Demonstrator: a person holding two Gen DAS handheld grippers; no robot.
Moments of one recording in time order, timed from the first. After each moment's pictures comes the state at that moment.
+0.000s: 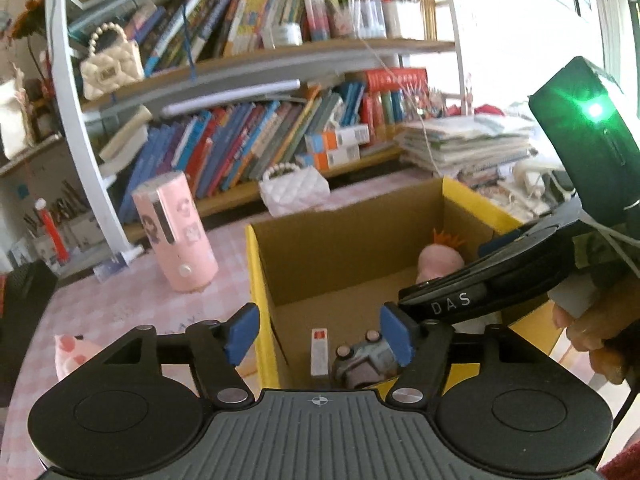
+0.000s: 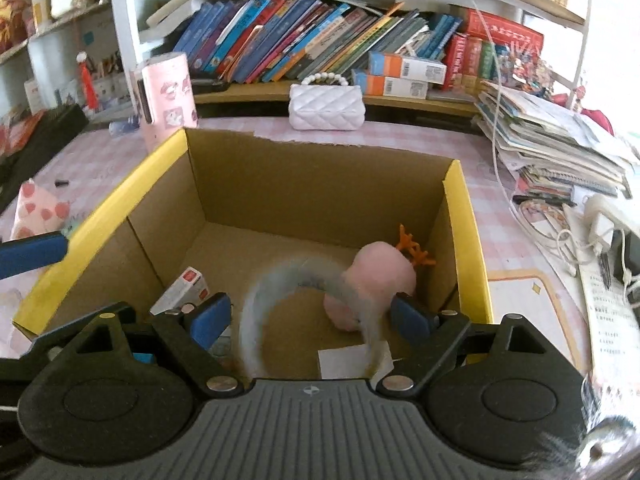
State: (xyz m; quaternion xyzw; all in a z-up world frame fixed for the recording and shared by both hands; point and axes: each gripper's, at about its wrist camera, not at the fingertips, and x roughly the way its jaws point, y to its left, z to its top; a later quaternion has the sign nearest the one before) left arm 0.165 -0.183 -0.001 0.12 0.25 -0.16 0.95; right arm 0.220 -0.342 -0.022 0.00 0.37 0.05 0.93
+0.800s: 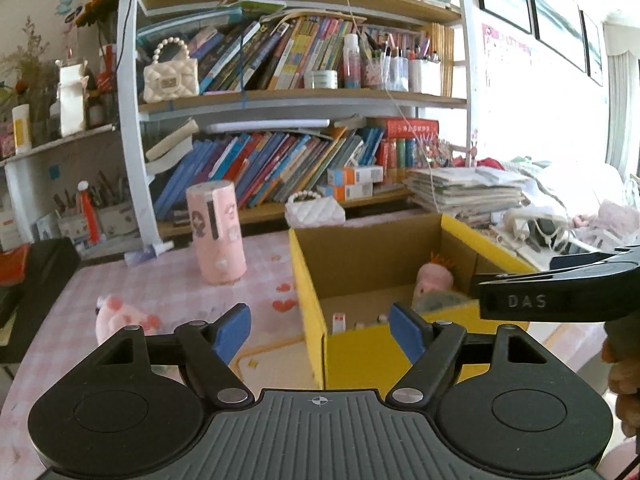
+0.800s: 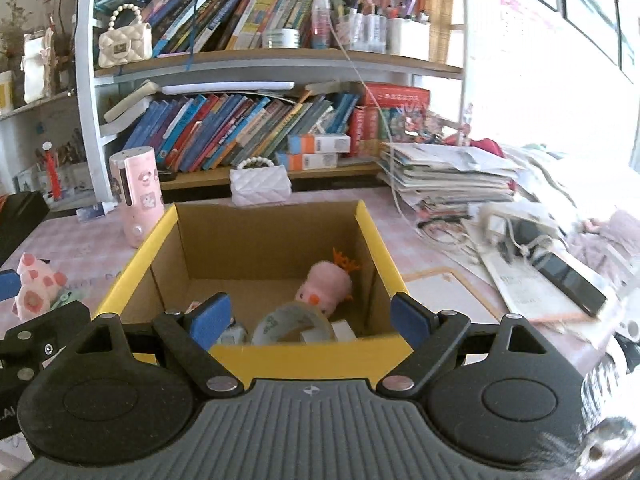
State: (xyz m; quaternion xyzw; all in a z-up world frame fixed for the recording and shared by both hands) left arm 0.093 -0.115 0.011 0.06 0.21 -0.16 0.96; right arm 0.091 -0.304 0.011 0.02 0.25 -0.09 0.96
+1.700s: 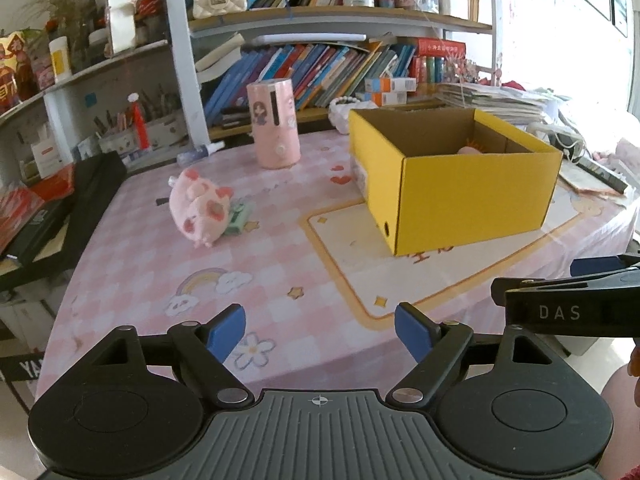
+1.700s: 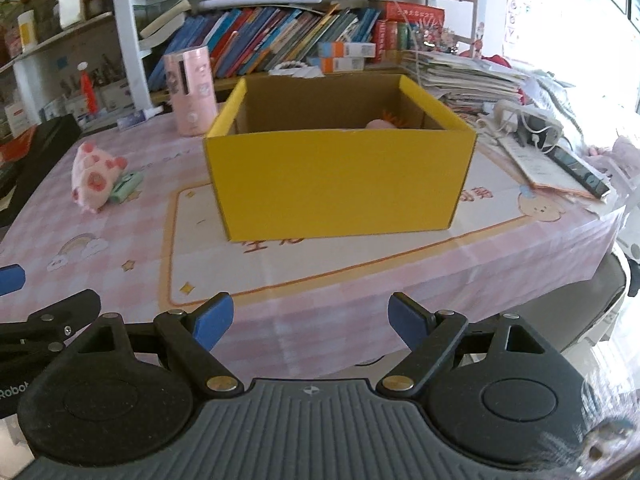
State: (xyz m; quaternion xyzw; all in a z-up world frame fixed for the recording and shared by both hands) left arm 0.028 -0.031 -0.025 0.08 0.32 -0.12 0.94; right arm 0.007 -0.209 -0.036 0.05 0.36 -0.07 0.93
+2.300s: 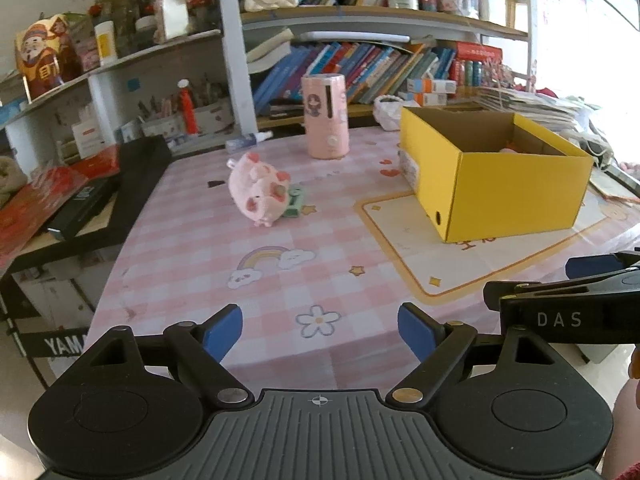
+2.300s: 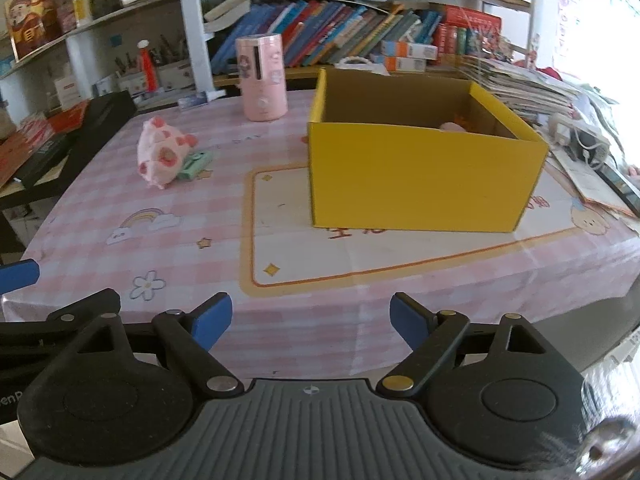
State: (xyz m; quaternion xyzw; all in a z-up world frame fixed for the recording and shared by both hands) left arm 0.012 0.014 -0.019 0.07 0.32 -0.07 0.94; right arm 0.006 -0.156 -0.032 0.03 0.37 0.00 0.93
